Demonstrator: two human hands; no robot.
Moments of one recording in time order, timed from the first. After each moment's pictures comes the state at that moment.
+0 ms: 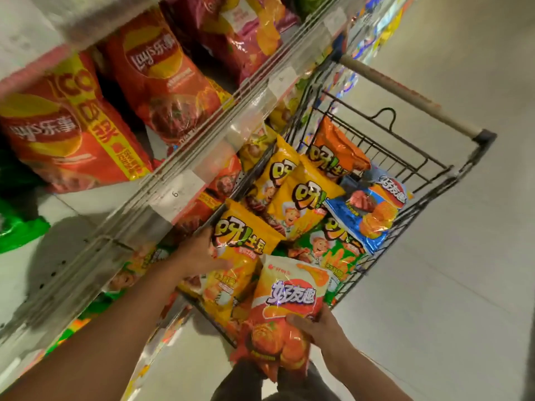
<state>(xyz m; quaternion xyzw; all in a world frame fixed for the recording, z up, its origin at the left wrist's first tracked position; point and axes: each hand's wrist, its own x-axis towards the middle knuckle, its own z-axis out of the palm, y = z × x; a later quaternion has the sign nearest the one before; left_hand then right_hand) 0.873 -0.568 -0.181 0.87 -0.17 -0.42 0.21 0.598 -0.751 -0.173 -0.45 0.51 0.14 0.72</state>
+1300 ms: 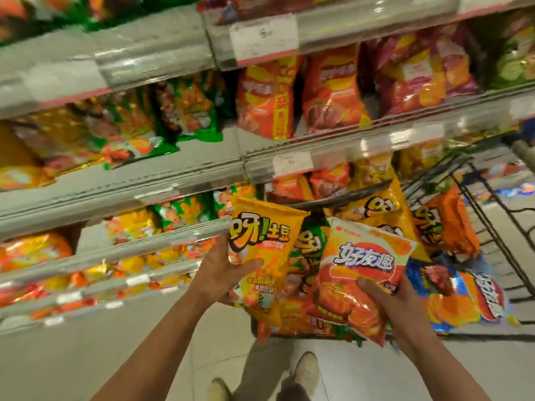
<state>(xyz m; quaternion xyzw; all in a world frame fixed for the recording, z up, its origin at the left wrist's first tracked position) 0.636 -0.549 -0.064 0.82 0.21 -0.07 0.52 0.663 -0.884 -0.117 -0.67 0.21 0.15 0.70</state>
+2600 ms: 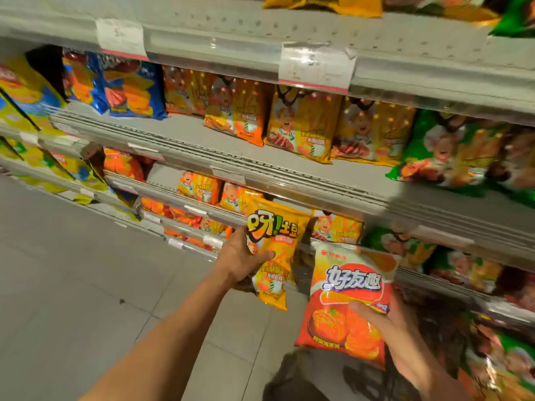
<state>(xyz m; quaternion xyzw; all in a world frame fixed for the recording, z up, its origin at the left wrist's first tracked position) 0.471 -0.142 -0.121 0.79 0.40 0.08 0.46 0.613 -0.442 -0.123 -0.70 -0.09 0.40 0.59</state>
